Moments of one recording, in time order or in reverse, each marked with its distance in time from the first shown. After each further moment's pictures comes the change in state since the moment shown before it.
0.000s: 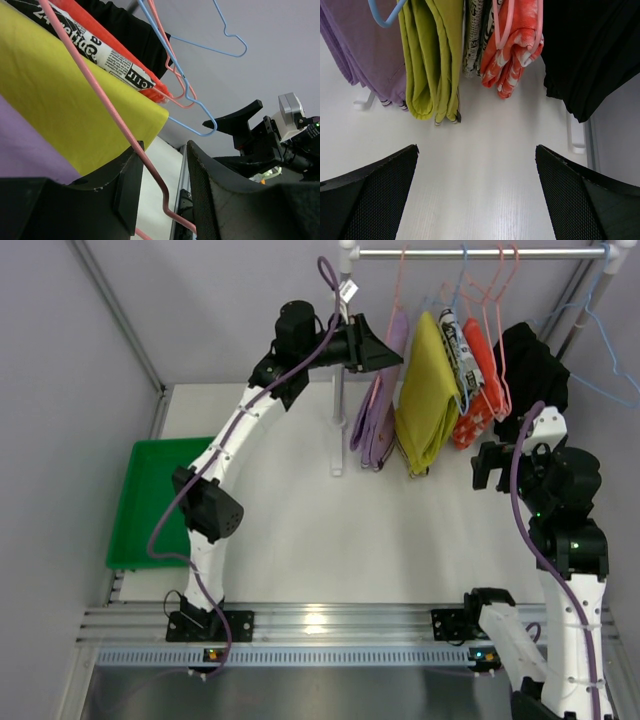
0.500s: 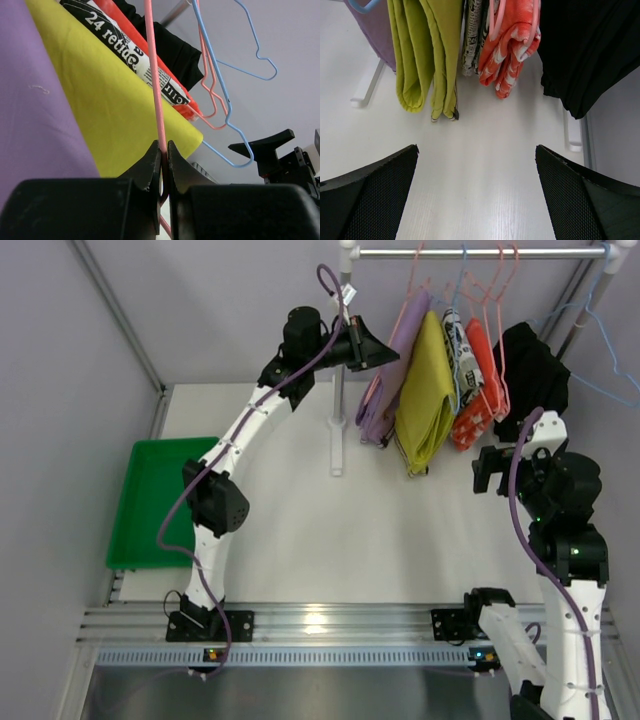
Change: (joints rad) left arm -0.002 0.078 0.013 0.064 -0.097 -0.046; right arm 0.000 -0.026 -0.012 -0.005 0.006 -0.013
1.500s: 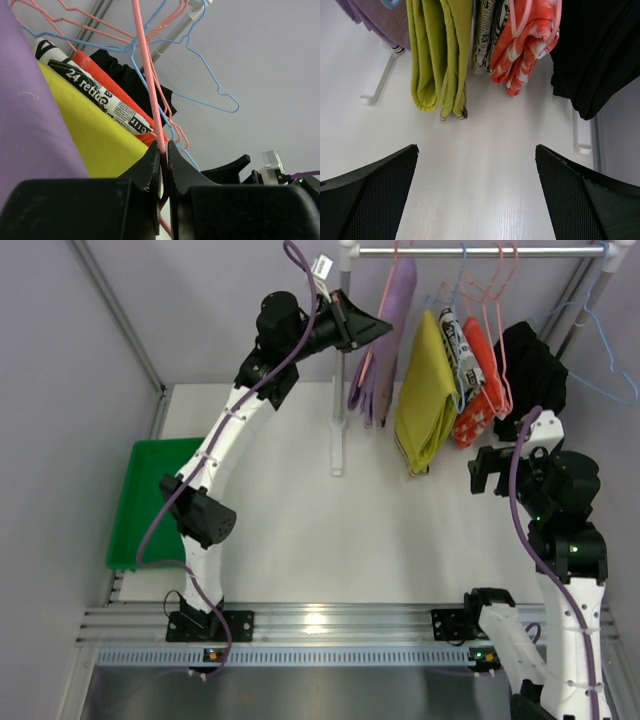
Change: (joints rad) left arm -0.002 -0.138 0.008 0.018 -0.135 -0.041; right arm 0.000 0.003 -0.010 0.002 -0.040 0.008
